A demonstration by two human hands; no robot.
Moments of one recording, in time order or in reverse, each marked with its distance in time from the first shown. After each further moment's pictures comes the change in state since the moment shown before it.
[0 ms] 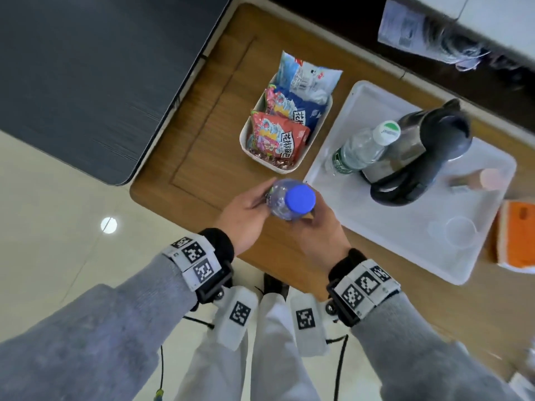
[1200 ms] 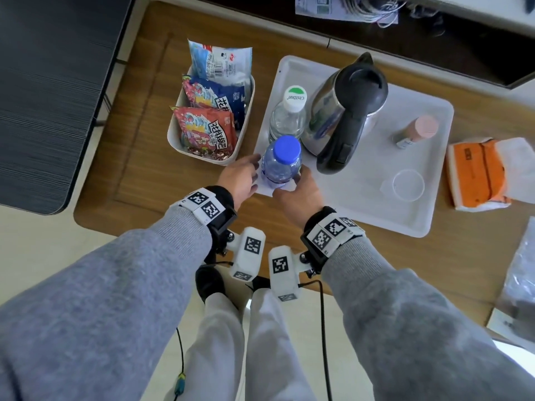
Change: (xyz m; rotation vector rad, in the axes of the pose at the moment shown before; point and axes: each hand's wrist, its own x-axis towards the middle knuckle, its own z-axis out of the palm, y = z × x) left_hand 0.067 0.033 0.243 0.011 -0.109 -0.328; right_hand -0.020 0.153 -0.141 0.319 0.310 0.278
